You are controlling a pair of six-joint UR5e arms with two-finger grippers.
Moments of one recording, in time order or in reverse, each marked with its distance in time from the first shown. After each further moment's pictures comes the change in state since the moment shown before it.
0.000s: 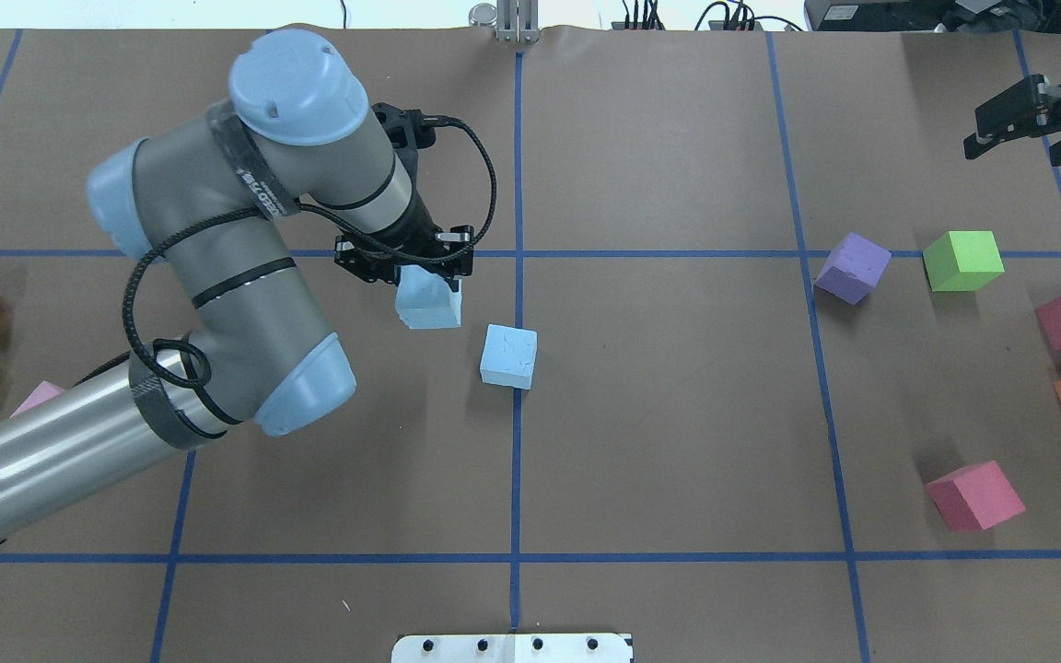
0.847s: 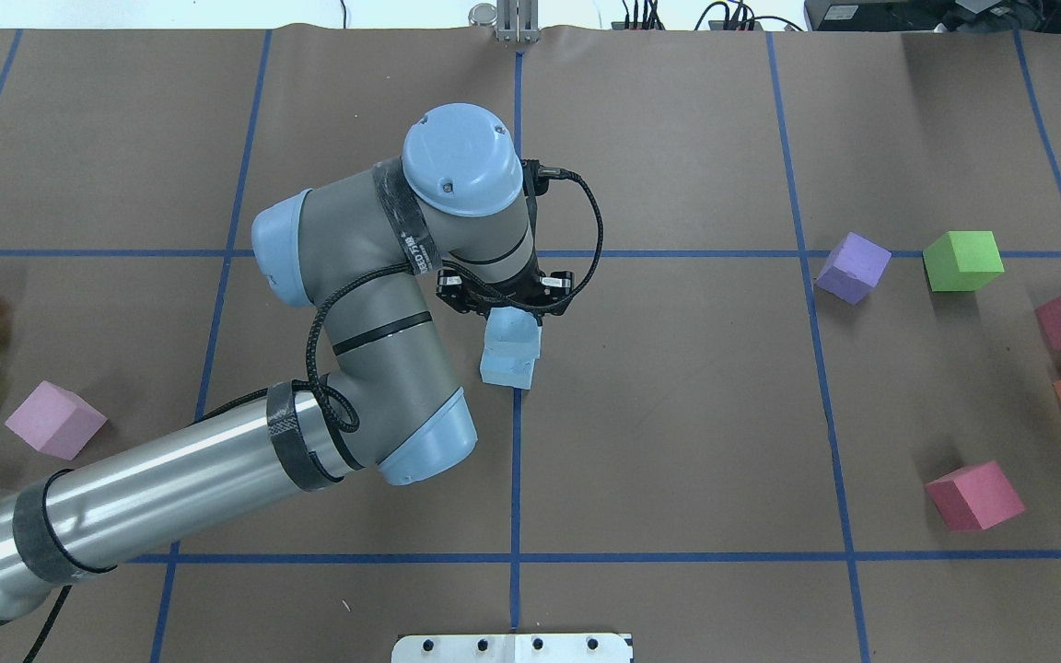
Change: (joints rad) left arm 0.101 -0.144 0.149 -0.007 0.106 -0.001; right arm 0.215 -0.042 -0.130 -0.091 0.027 -0.375
